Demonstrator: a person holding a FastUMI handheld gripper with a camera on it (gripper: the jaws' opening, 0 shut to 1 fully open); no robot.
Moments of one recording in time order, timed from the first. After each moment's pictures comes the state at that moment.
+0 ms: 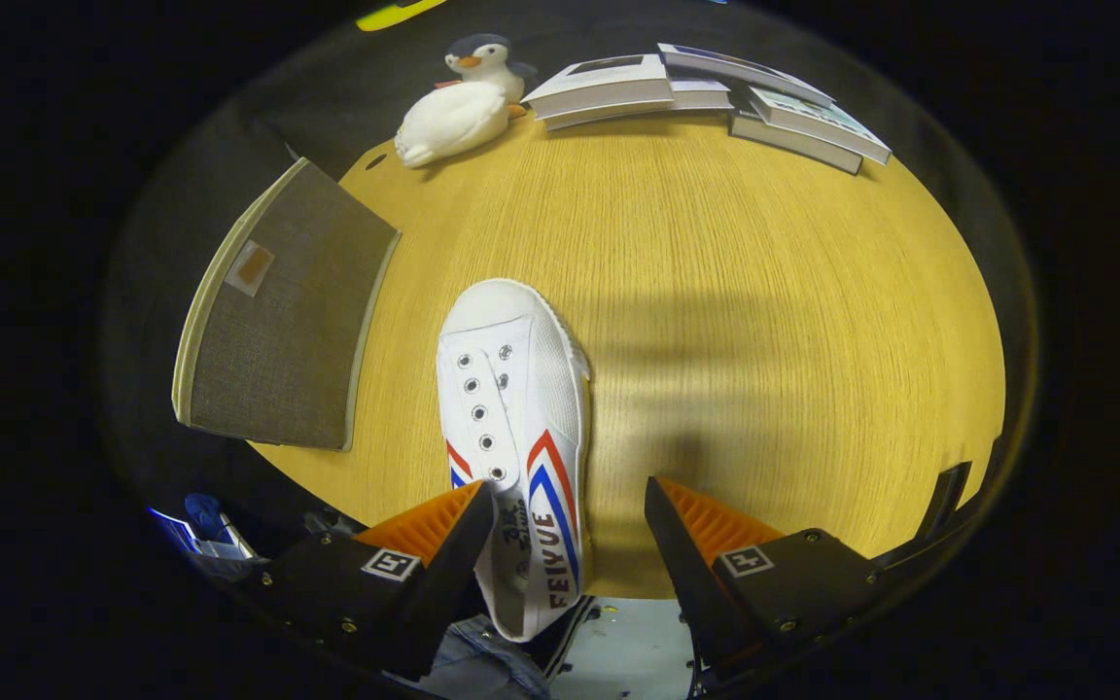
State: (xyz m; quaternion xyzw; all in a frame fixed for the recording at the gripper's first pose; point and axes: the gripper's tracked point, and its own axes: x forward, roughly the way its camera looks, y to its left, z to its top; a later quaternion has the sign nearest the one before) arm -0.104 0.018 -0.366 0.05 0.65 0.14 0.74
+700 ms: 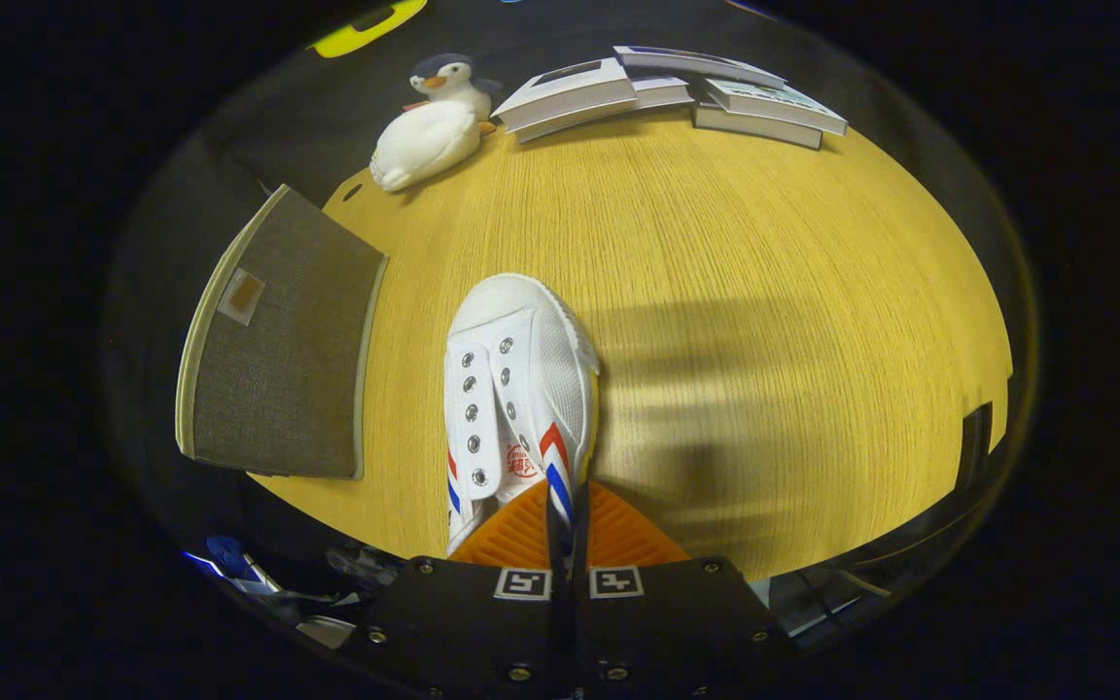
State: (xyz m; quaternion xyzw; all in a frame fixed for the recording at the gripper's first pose) arm -0.106 0.028 -0.362 0.11 0.62 0.08 0.77
